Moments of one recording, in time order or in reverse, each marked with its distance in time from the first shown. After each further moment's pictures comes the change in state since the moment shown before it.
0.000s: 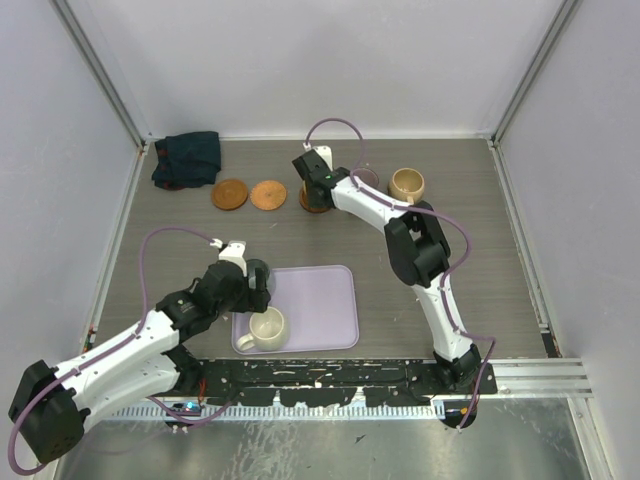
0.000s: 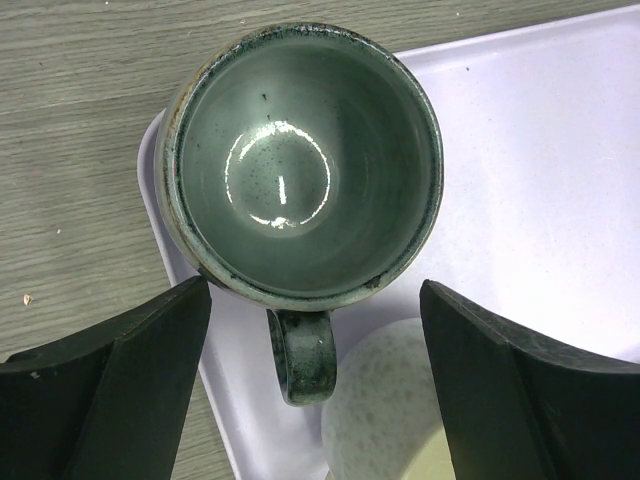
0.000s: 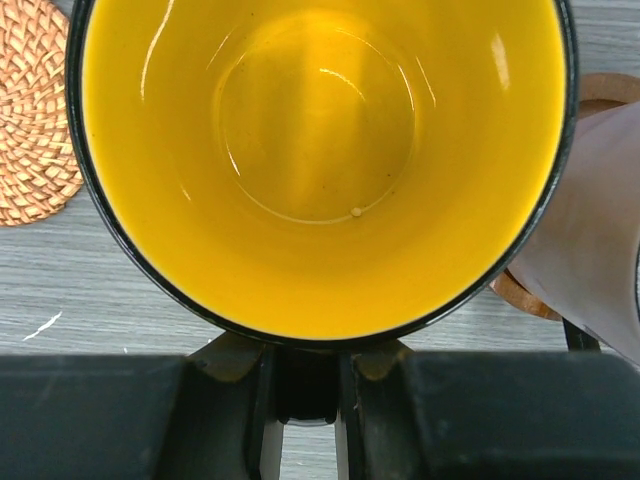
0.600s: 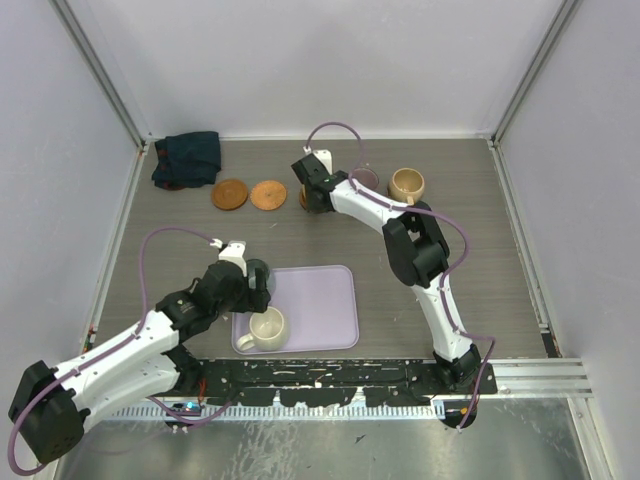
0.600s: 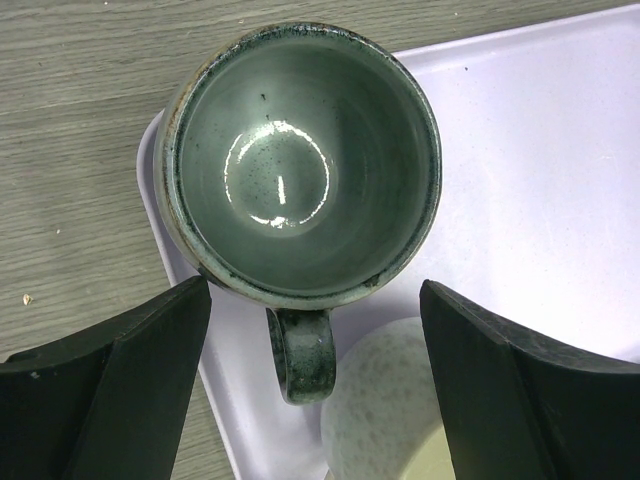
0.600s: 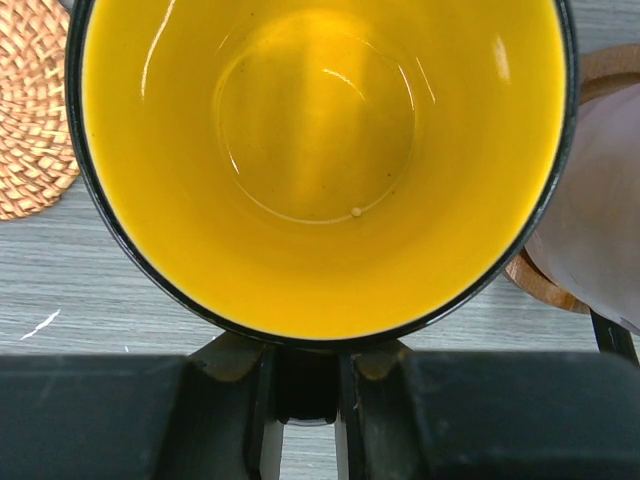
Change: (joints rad) left arm 0.000 -0.003 0.000 -0.001 0.001 0.000; right arm 0.012 0.001 -0.023 0.019 -0.001 0.031
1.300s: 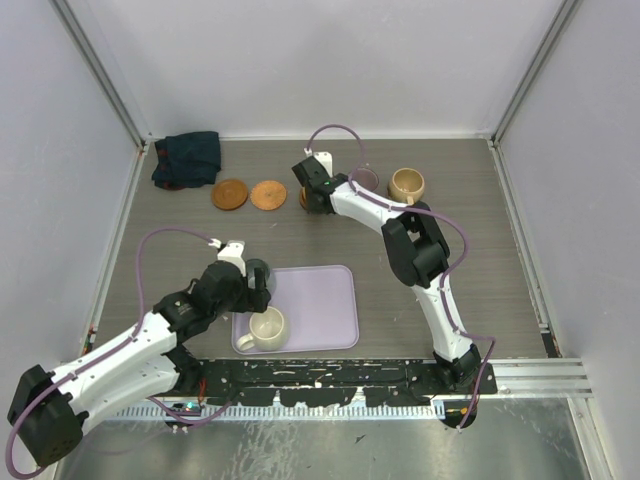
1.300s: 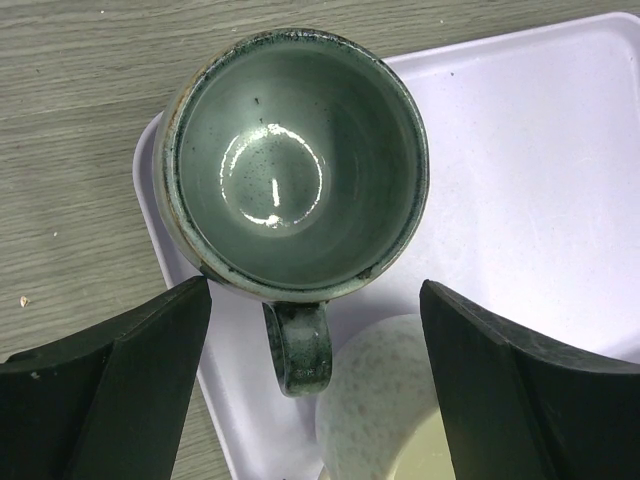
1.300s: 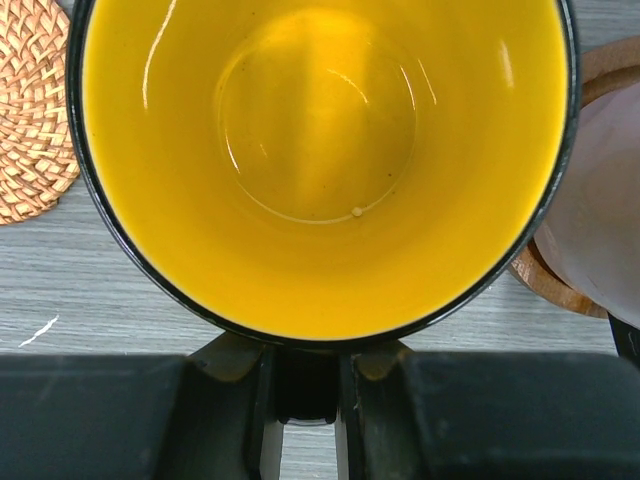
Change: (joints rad) left arm 0.000 -0.024 0.000 -0.004 0.007 0.000; right arm 0.001 0.000 -0.039 0.035 -0.003 0.019
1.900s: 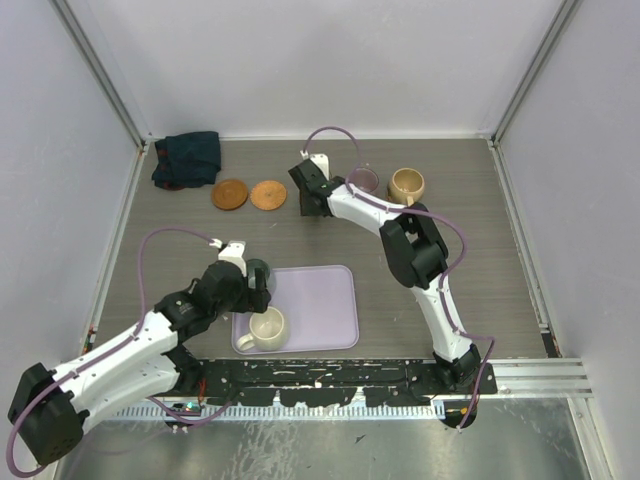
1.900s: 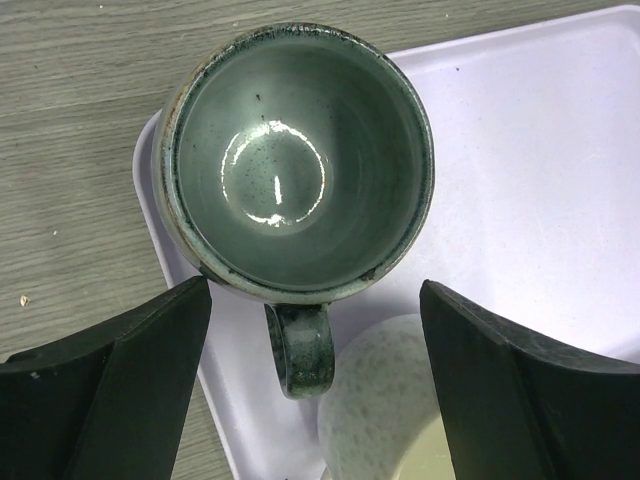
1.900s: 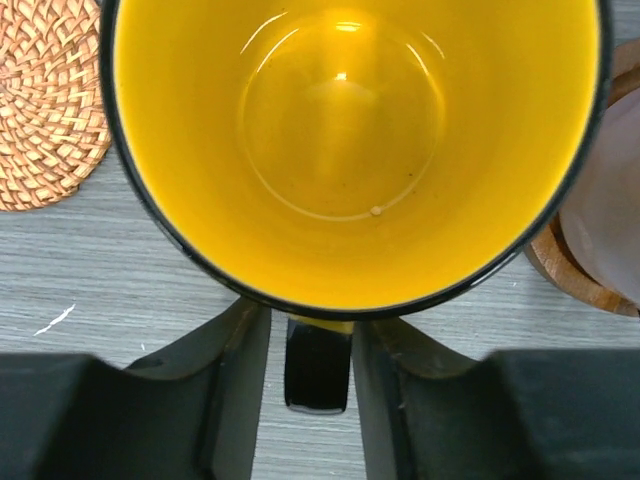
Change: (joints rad) left arm 0.000 0.005 0.000 0.000 0.000 0.000; right arm 0.015 -0.001 -0.012 0.024 0.003 -0.002
